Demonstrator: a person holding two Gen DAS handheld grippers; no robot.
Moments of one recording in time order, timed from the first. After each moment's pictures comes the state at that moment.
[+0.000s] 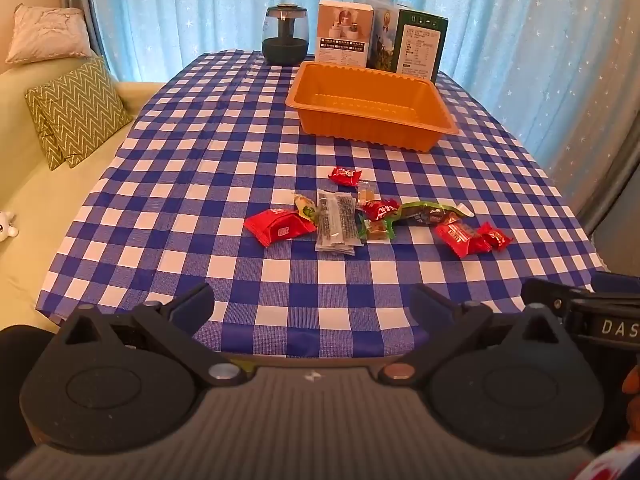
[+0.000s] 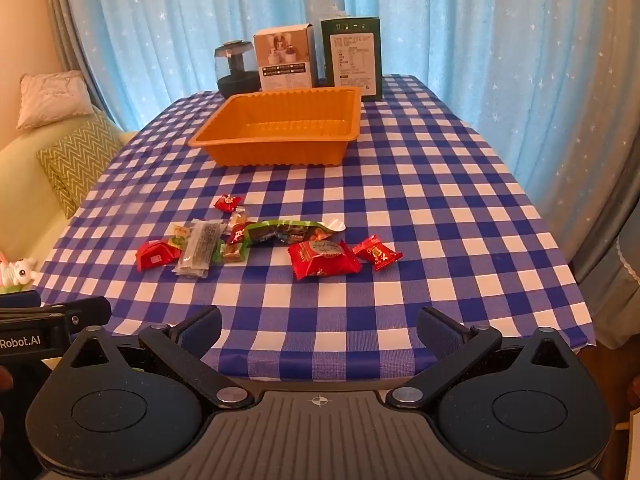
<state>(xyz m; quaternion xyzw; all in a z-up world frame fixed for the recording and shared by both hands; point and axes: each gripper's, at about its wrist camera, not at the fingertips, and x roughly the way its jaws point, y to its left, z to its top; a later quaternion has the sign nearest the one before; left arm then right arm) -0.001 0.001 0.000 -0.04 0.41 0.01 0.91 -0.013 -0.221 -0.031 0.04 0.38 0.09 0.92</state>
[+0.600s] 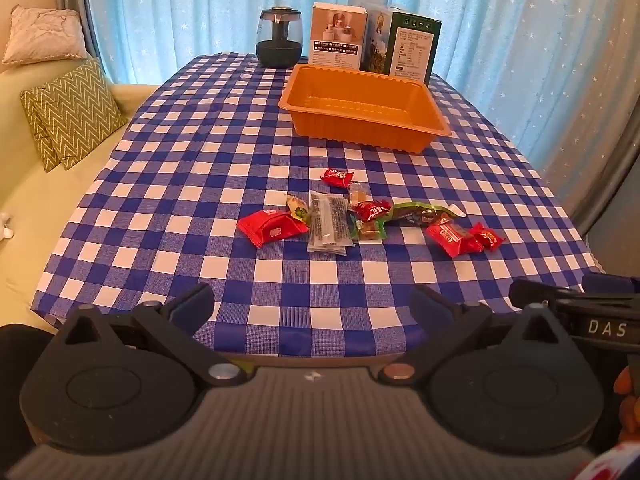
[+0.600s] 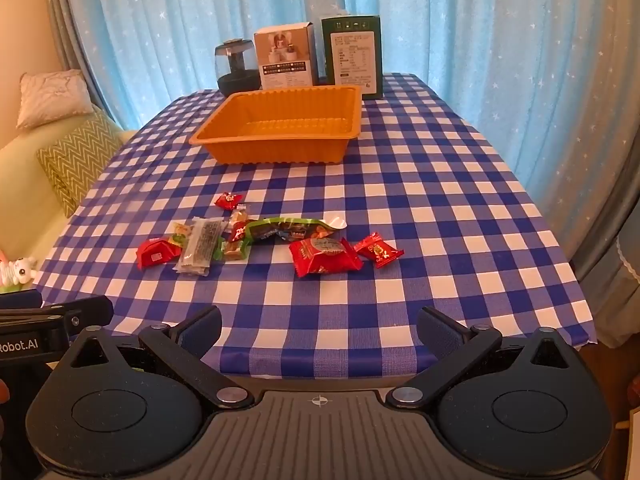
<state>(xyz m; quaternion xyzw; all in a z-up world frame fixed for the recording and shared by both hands) -0.003 0.000 0.005 -0.04 0.40 0.01 0.91 -0.014 -0.220 -0.032 0.04 0.38 0.10 0.92</state>
